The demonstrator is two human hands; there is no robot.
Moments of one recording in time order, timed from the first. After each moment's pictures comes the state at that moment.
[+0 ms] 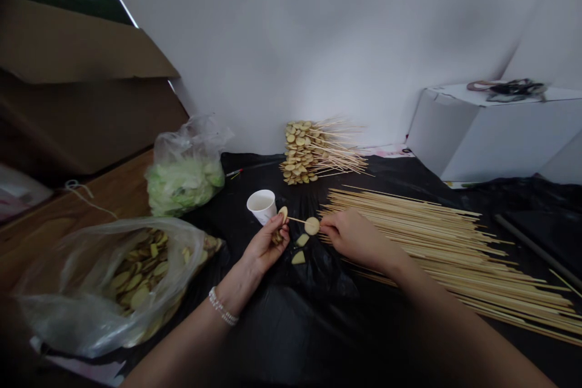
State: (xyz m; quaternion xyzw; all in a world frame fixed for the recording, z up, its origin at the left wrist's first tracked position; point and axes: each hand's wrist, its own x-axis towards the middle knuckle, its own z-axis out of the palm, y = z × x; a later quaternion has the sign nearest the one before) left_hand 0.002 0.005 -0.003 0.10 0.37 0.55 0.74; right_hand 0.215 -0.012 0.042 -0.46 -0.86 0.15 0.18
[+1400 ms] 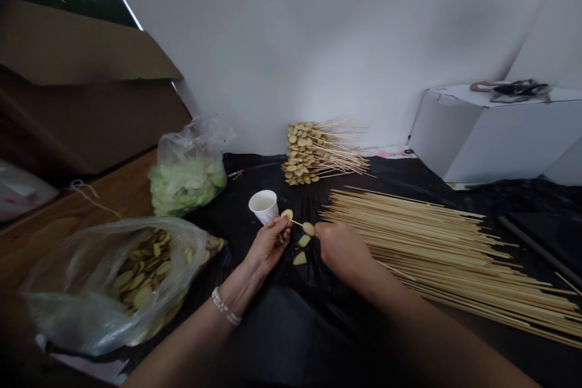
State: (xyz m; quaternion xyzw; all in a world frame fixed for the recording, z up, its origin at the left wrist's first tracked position) left_hand 0.004 0.005 -0.013 0.20 0.43 0.57 0.67; right_hand 0.183 -0.024 0.019 -0.55 -0.81 0.08 0.15
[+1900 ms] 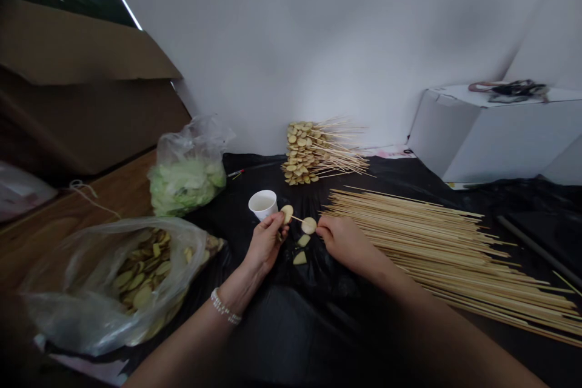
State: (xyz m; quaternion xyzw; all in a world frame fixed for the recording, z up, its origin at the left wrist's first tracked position) left_hand 0.007 0.002 -0.007 0.27 0.43 0.61 0.61; right_hand 0.194 -0.013 0.022 -0.50 -0.81 0.21 0.24
